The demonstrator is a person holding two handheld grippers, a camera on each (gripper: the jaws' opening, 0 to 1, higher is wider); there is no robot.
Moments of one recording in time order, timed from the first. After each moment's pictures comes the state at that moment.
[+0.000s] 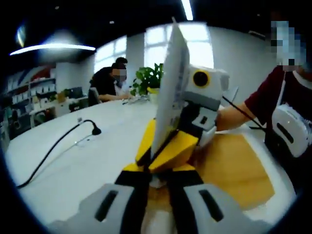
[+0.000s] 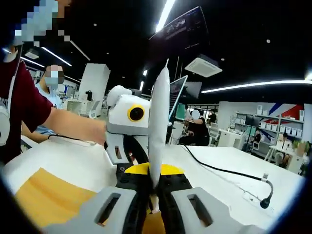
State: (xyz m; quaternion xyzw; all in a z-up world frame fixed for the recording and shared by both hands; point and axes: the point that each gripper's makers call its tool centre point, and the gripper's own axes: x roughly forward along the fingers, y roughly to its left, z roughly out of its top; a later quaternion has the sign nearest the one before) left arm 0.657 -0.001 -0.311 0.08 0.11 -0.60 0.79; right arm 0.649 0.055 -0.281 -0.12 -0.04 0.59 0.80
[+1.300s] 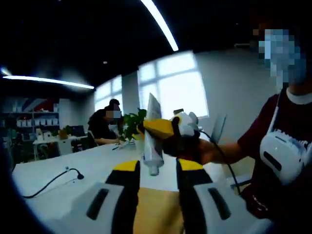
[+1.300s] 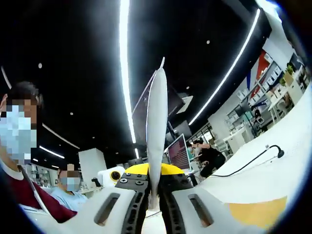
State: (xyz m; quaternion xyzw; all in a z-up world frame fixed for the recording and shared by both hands) left arm 0.464 -0.049 -0.182 0.02 -0.07 -0.60 0.79; right arm 0.500 -0.059 -0.139 0.30 -0.09 0.56 0.76
